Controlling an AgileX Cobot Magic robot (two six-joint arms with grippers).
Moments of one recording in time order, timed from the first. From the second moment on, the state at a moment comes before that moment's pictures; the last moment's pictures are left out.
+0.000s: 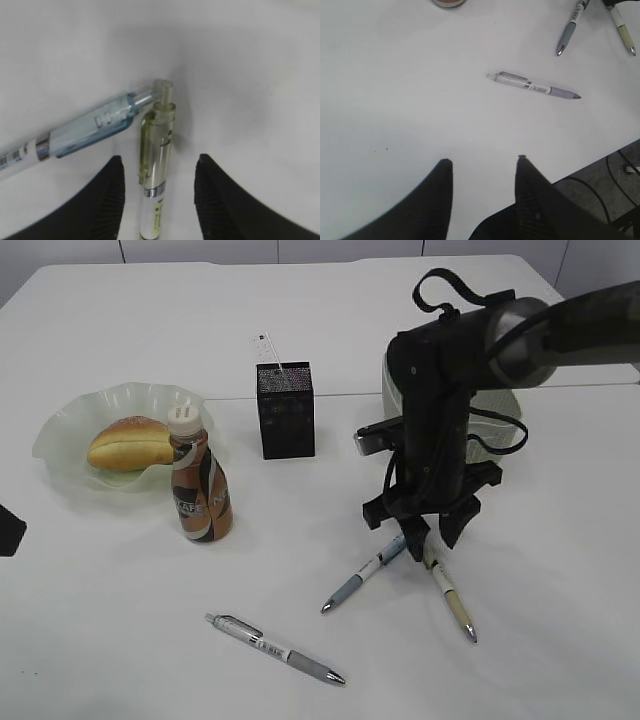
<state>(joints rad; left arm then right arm) -0.19 1.13 -0.86 -0.40 0.99 0.15 0.40 2.22 -1.64 -0.08 1.14 0.13</state>
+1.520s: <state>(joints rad) -0.19 1.13 -0.86 -0.39 0.99 0.15 0.40 2.02 -1.64 -0.05 1.02 0.05</state>
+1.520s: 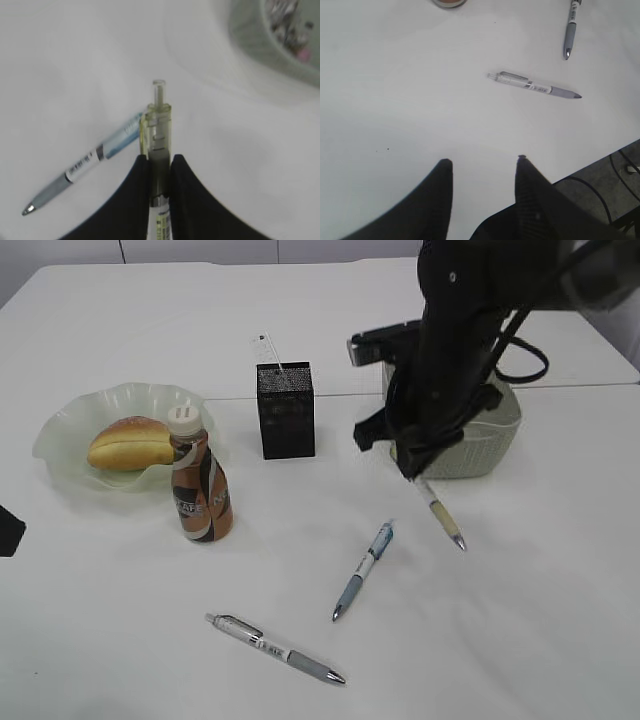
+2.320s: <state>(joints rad) -0.19 1.13 -0.86 -0.38 1.08 0.15 0.39 1.98 -1.73 0.26 0.51 -0.06</state>
